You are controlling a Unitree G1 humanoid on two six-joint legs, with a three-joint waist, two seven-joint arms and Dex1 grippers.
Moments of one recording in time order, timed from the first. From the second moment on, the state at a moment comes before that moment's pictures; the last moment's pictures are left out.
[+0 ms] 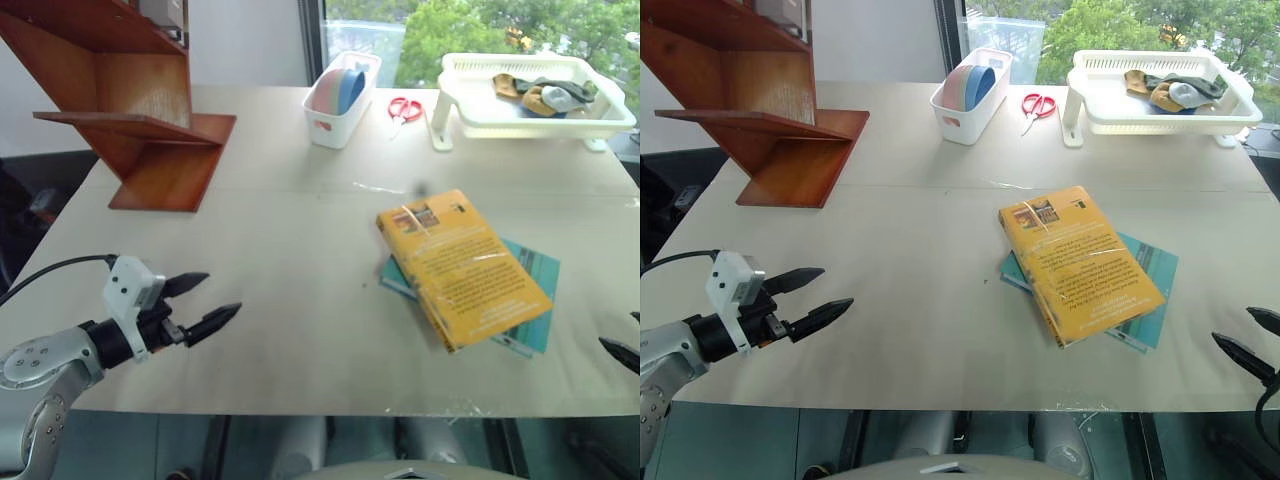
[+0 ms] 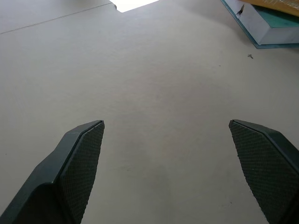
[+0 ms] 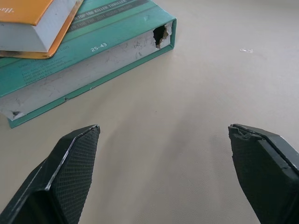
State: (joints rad) left arm 0.29 0.79 0.50 -0.42 -0.60 0.53 -0.90; right arm 0.31 -0.82 -0.64 0.33 0.52 0.01 1.24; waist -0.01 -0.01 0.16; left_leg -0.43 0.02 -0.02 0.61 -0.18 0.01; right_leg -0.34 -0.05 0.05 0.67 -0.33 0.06
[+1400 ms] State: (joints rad) left arm 0.05 1.04 0.61 -0.32 -0.83 0.55 -1.26; right arm -0.10 -0.60 -0.53 0.17 0.61 0.48 0.69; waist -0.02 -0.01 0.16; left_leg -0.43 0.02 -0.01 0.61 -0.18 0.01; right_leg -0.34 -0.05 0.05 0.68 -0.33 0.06
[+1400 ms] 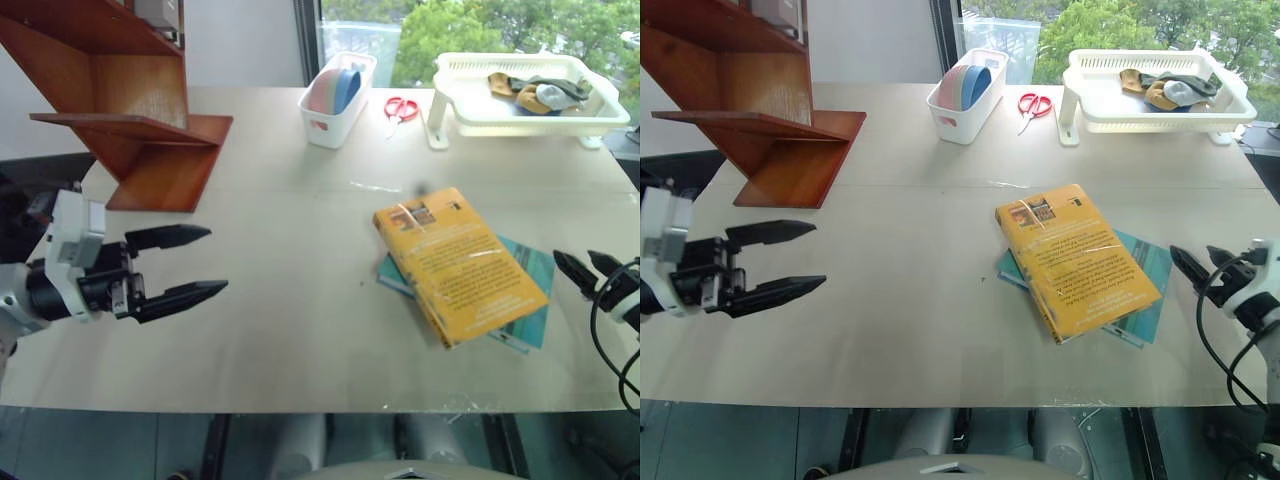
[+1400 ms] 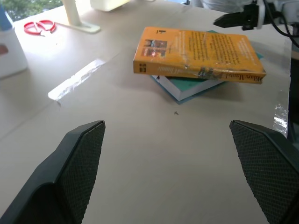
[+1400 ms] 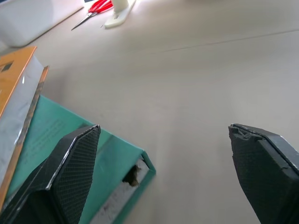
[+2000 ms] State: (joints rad) left arm 0.04 1.03 0.59 -0.36 -0.85 0.58 -1.24; right arm -0.03 -0.43 -0.37 -0.13 0.76 0.70 0.64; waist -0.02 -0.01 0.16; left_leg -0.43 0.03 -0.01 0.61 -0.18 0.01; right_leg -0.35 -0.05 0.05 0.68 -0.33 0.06
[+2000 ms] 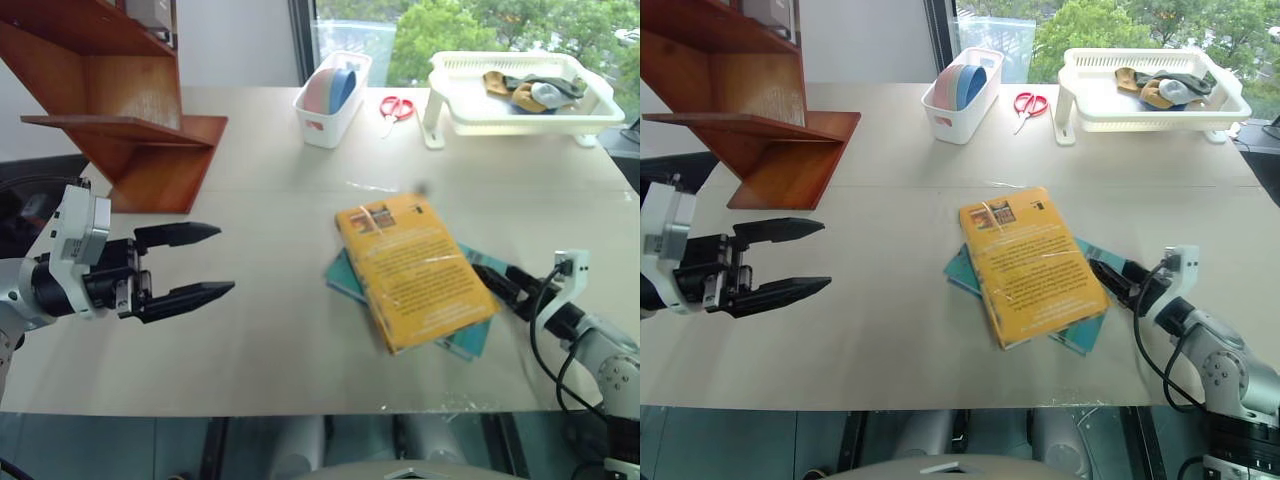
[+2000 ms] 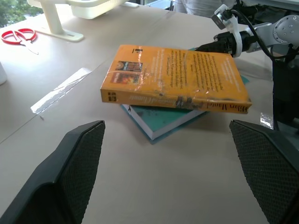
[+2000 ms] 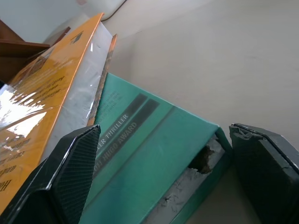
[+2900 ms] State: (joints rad) left arm 0.05 0.96 0.53 -0.36 -0.83 0.58 -1.21; right arm -0.13 -0.54 -0.02 -0.15 0.28 0.13 0.78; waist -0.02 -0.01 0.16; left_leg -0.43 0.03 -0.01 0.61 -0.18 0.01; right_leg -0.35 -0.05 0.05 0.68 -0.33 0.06
